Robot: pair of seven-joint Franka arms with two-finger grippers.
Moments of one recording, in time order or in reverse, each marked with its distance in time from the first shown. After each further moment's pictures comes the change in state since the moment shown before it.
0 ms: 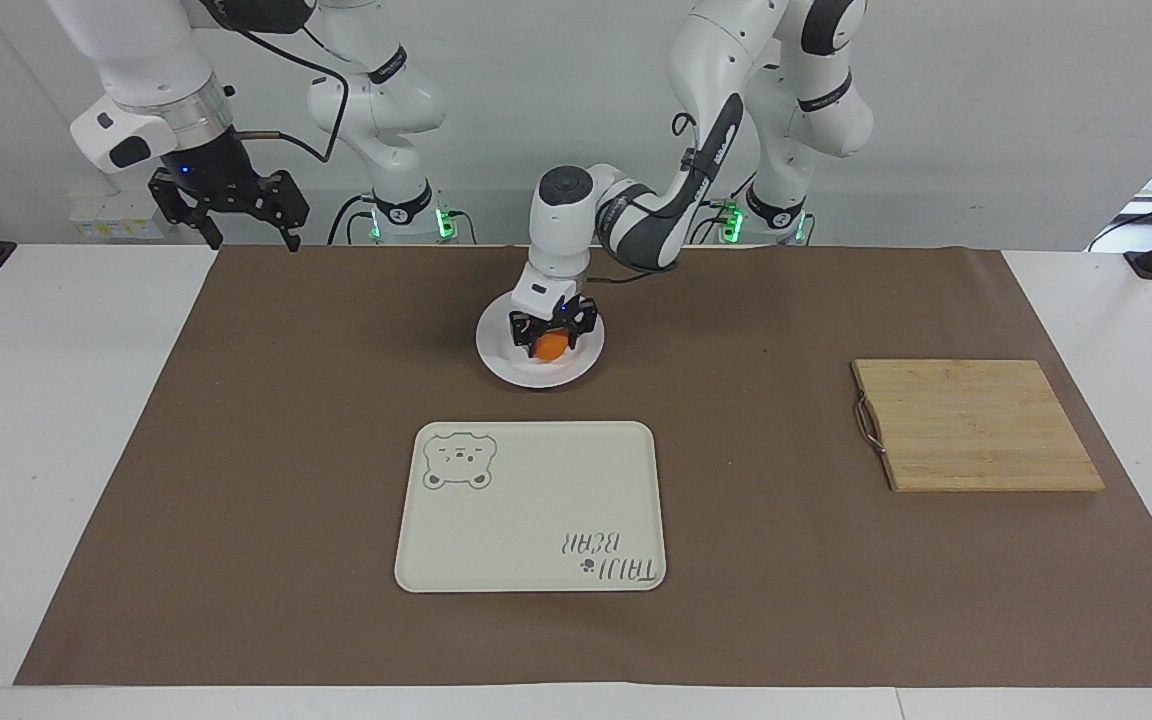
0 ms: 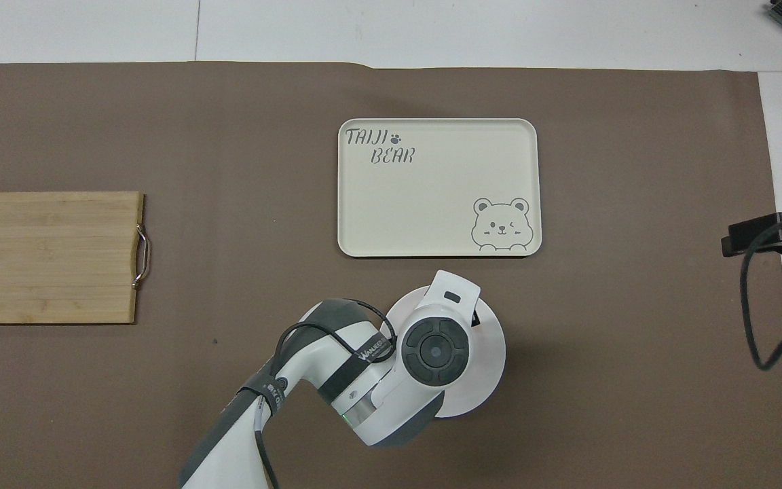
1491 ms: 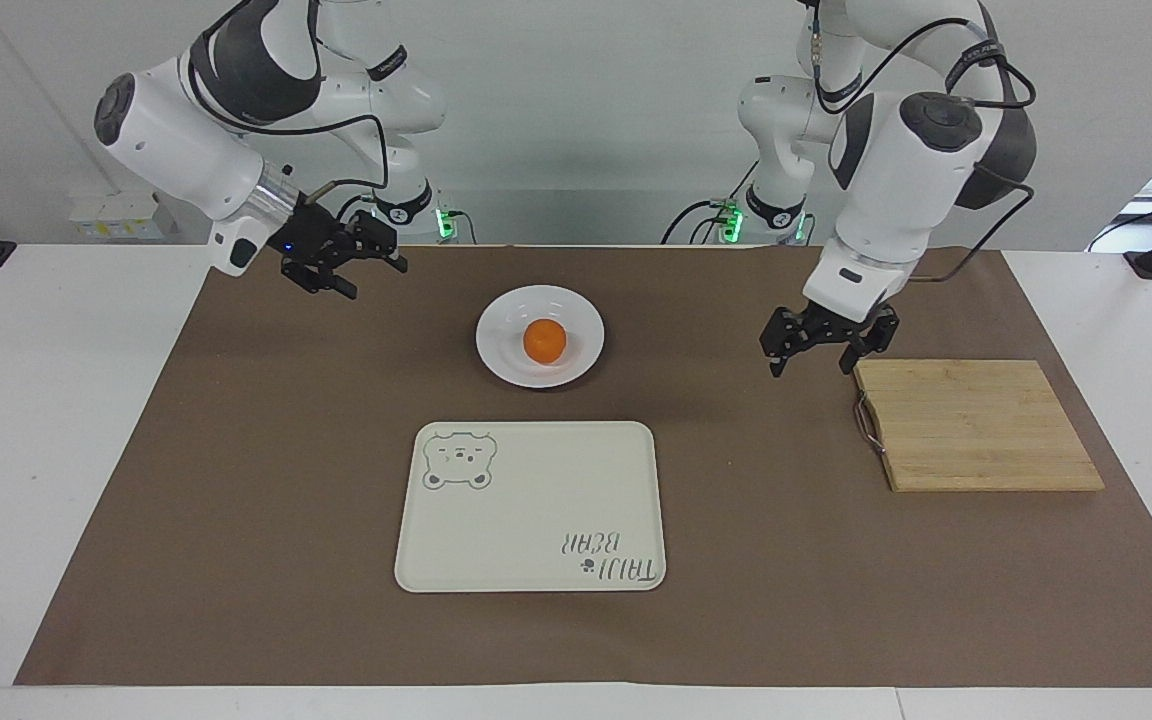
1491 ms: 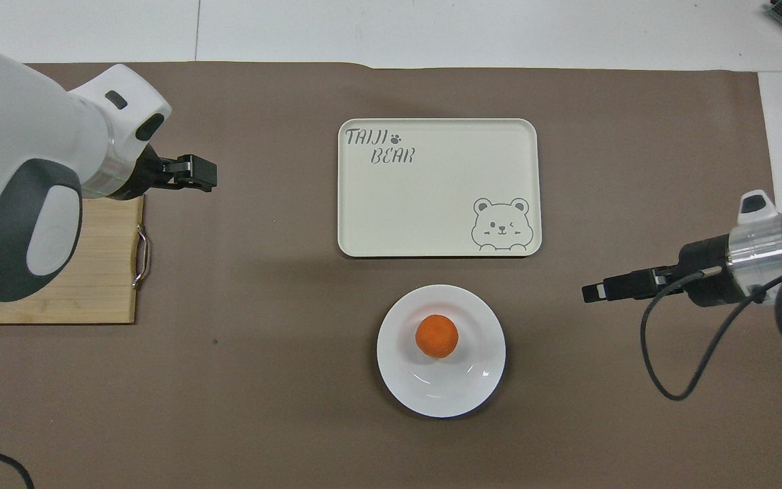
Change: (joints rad) left arm 0.630 -0.213 0.040 0.258 0.000 -0.482 0.981; right arm -0.016 -0.061 -0.005 -0.531 0.616 0.300 -0.377
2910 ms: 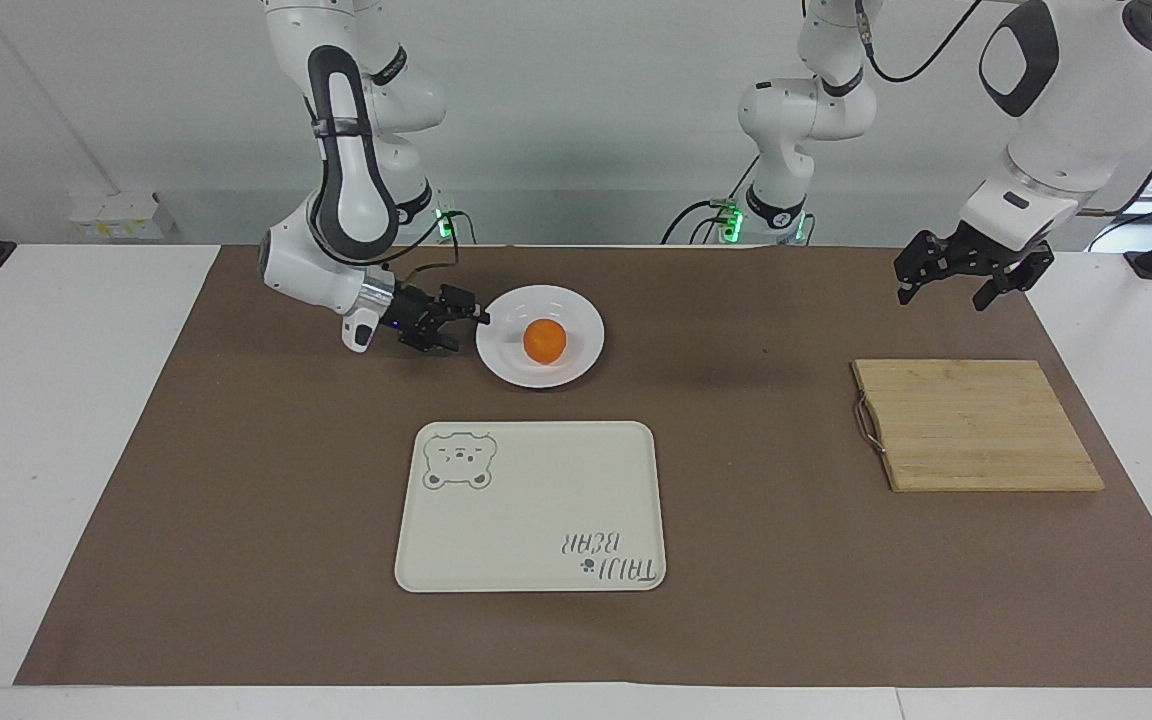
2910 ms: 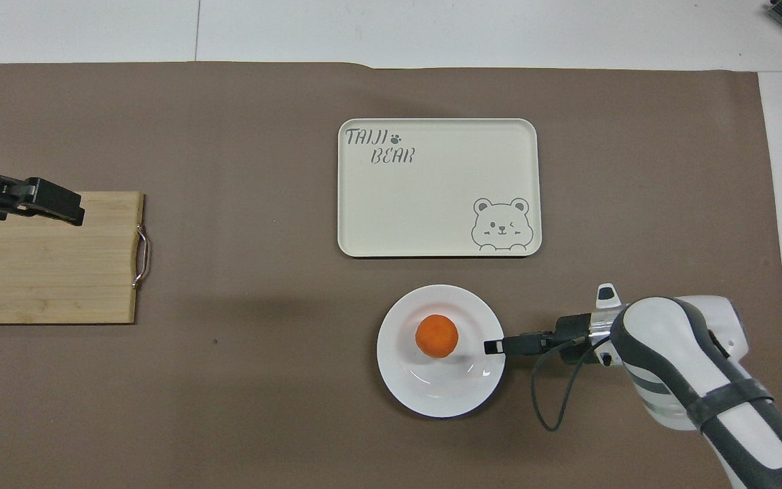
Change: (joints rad) left arm 0.137 -0.046 0.037 0.134 0.000 -0.351 0.262; right arm 0.150 0.114 0.004 -0.423 0.522 0.294 -0.378
